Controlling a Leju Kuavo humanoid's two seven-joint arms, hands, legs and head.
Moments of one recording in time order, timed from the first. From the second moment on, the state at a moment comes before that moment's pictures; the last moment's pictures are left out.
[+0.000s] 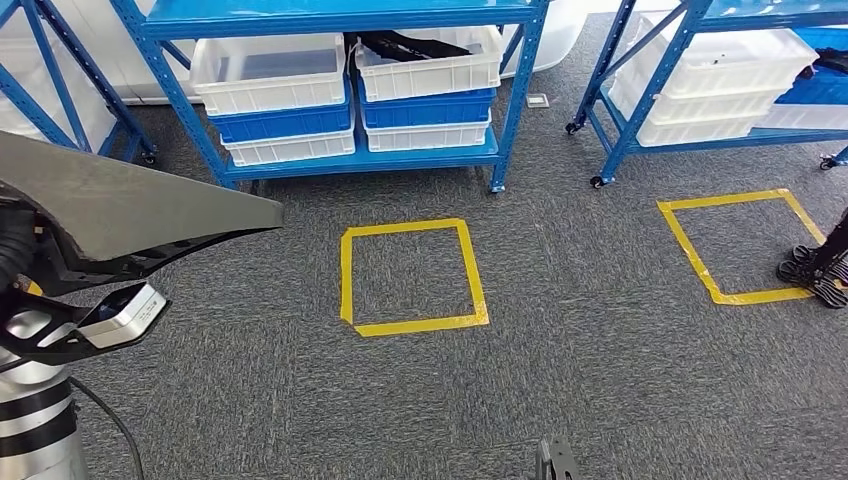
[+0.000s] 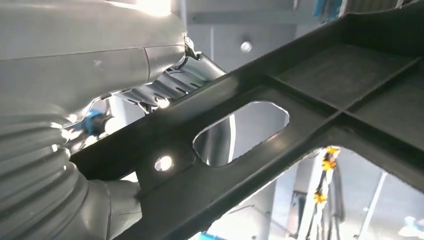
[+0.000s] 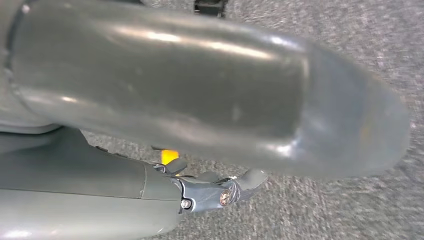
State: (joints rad) left arm -0.37 0.12 0.06 -1.82 -1.16 0.70 -0.70; right arm -0.22 0.13 -1.52 -0.10 1.37 0.02 -0.38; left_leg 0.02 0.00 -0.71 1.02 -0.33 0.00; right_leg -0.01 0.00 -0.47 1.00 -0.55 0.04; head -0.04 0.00
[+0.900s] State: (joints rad) left arm -0.38 0.13 0.06 -1.82 -1.18 0.70 -0.70; right arm -0.22 0.14 -1.55 -0.10 1.38 0.03 -0.39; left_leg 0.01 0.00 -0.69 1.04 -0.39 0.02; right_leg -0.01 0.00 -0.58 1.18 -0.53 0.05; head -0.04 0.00
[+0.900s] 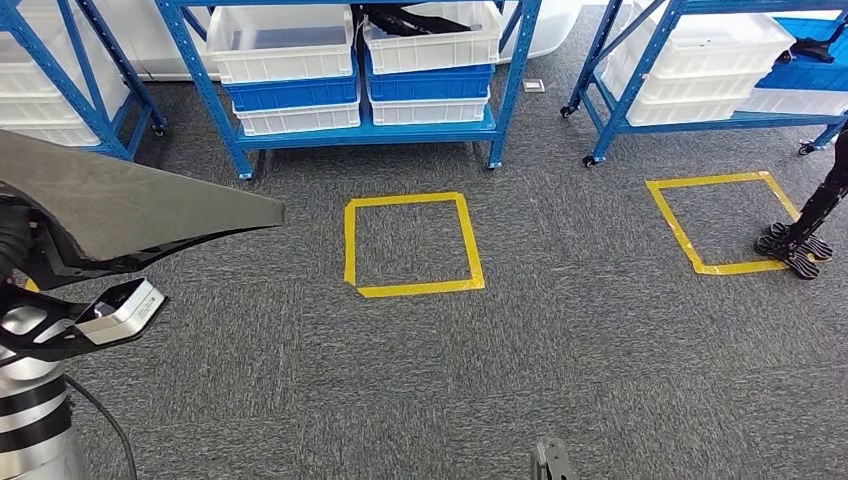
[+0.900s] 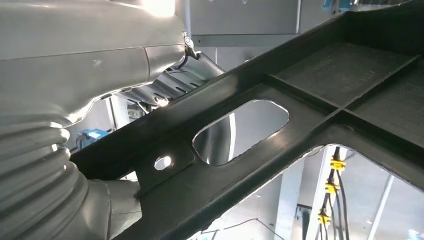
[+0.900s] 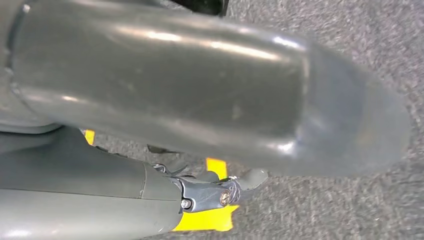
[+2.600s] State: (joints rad) left arm -0.40 0.13 0.06 -1.80 -1.19 0.70 -0.70; right arm -0.22 0.14 -1.55 -0.10 1.35 0.04 -0.39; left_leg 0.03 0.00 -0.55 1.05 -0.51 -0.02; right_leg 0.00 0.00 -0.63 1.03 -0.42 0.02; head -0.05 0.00
